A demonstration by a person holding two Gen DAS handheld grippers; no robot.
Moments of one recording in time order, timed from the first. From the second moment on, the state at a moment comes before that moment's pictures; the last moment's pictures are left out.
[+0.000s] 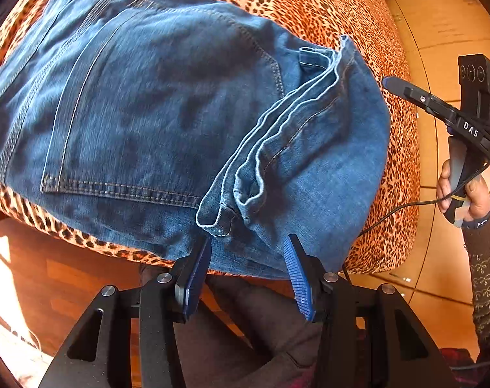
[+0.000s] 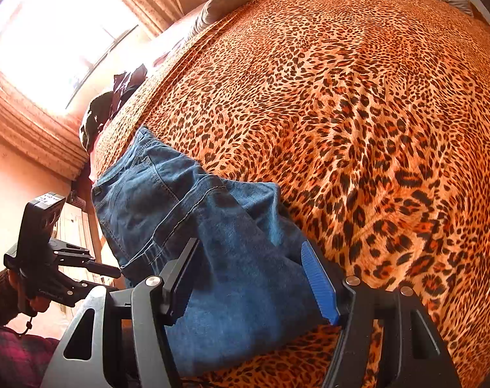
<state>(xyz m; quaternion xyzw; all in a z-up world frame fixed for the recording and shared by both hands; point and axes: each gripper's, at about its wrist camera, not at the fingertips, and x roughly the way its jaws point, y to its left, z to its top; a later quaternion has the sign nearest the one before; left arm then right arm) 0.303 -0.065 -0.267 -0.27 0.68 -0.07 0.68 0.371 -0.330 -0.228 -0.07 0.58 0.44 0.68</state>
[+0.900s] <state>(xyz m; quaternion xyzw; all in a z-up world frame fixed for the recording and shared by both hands) 0.240 -0.065 -0.268 -0.34 0.62 0.06 0.70 0.331 -0.207 -0.224 -0.24 0.54 0.61 0.53</state>
